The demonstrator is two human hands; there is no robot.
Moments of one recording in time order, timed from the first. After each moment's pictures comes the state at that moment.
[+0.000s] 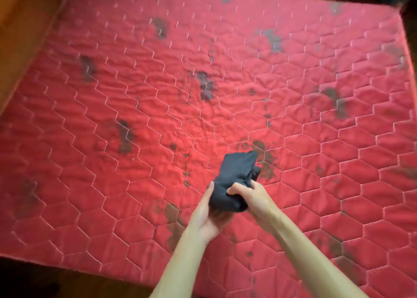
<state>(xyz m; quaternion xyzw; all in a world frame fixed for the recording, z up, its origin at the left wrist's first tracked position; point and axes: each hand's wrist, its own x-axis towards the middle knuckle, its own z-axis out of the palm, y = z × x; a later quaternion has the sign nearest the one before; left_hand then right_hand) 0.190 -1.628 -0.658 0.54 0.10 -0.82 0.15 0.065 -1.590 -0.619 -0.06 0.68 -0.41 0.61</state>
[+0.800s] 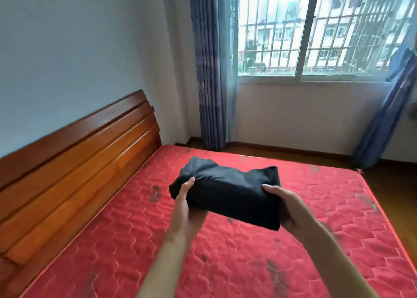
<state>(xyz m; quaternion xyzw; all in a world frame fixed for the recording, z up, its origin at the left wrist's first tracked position) 0.261 -1.681 -0.230 0.27 -0.23 -0.81 0.47 0.052 -1.585 -0.213 -0.18 0.51 -0.63 0.55</state>
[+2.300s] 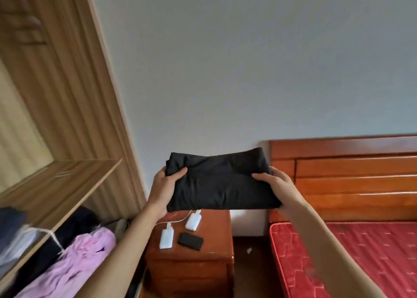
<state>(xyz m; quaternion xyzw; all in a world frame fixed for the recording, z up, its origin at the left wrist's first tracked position) 0.953 -1.316 -0.137 0.67 -0.16 -0.14 0.71 0.770 -1.528 -0.134 -0.59 0.25 -0.25 0.72</state>
